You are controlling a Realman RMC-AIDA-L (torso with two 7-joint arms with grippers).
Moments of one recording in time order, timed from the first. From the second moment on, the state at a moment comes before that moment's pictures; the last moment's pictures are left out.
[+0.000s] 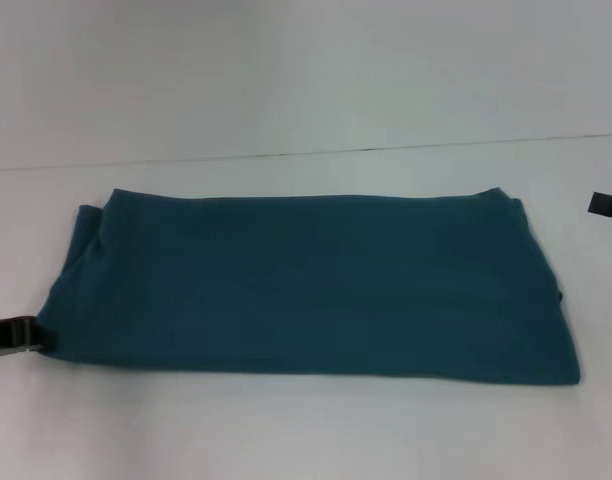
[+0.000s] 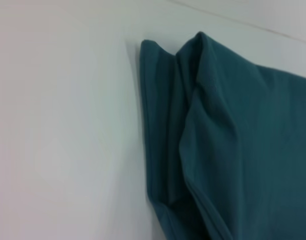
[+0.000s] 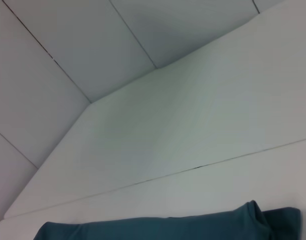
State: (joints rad) left arm -0.53 -2.11 0.65 1.02 2.58 1.32 -2.46; right arm 0.45 1.94 -0.34 -0.73 -2.08 -1.44 1.95
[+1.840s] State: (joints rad) left arm -0.68 -2.13 0.66 0.96 2.07 1.55 -2.30; right arm 0.48 1.96 -0.35 -0.69 -2.09 -1.42 1.94
